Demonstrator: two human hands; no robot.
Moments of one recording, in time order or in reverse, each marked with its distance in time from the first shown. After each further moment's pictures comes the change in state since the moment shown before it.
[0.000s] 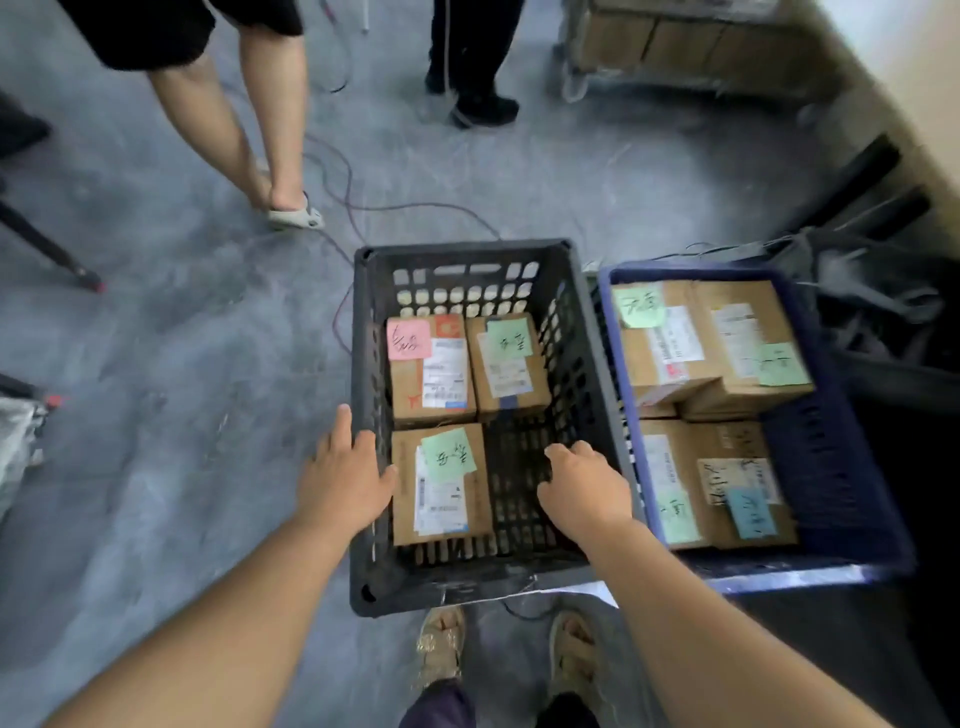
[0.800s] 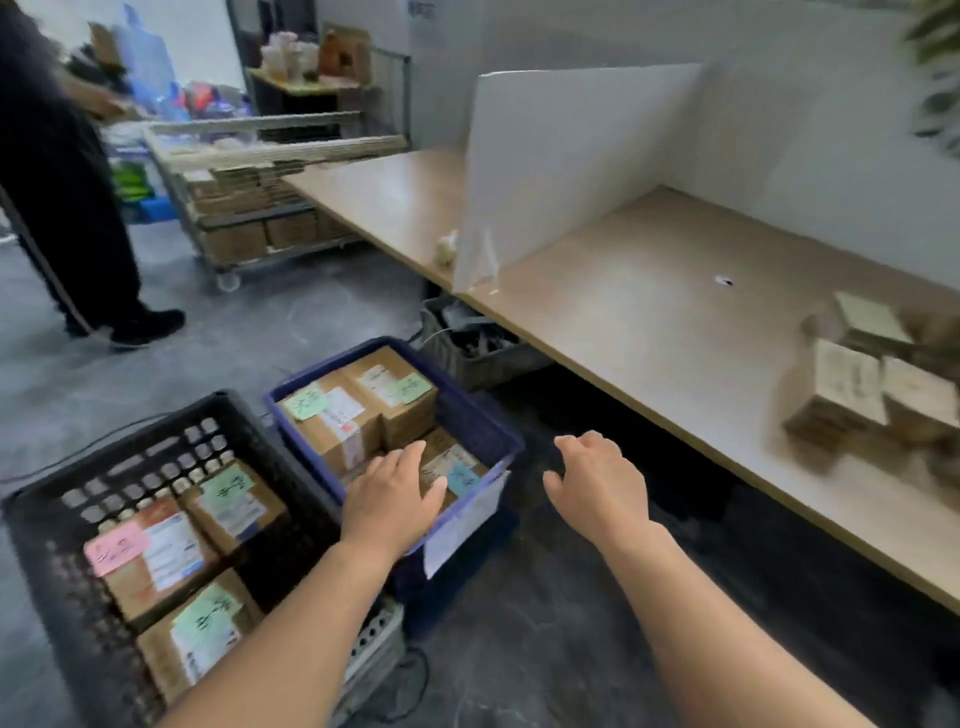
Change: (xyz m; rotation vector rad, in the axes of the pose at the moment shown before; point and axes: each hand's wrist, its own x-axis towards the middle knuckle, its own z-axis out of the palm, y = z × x) left_hand -0.242 0.279 -0.023 -0.012 0.169 0.912; right_hand -0.344 0.218 -0.046 0.222 0.651 0.568
